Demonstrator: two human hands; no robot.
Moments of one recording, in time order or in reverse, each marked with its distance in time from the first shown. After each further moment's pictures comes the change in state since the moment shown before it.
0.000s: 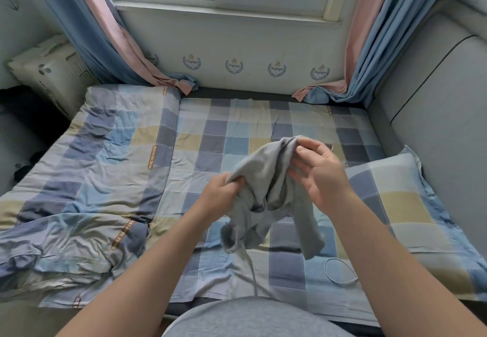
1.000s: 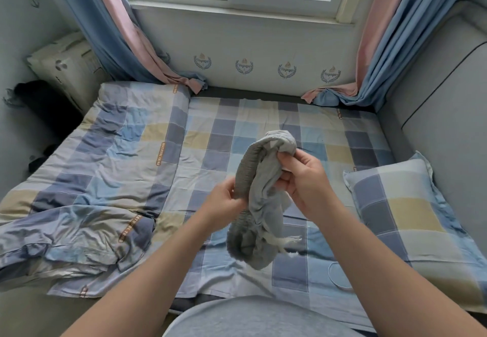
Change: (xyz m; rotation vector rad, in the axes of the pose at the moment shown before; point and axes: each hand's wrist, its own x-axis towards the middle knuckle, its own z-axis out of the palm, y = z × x) left_hand -0.016 -0.021 -0.005 -0.118 -0.105 0.106; right_hand -0.006 0.025 0.027 -0.060 -0.232 -0.020
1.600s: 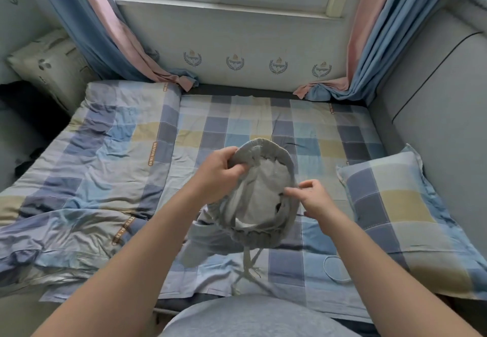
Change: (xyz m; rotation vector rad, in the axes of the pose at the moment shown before) left_hand 0.025 0.054 -0.010 0.297 0.026 0.167; right_hand 0.000 0.039 -0.072 -0.614 0.331 0.394
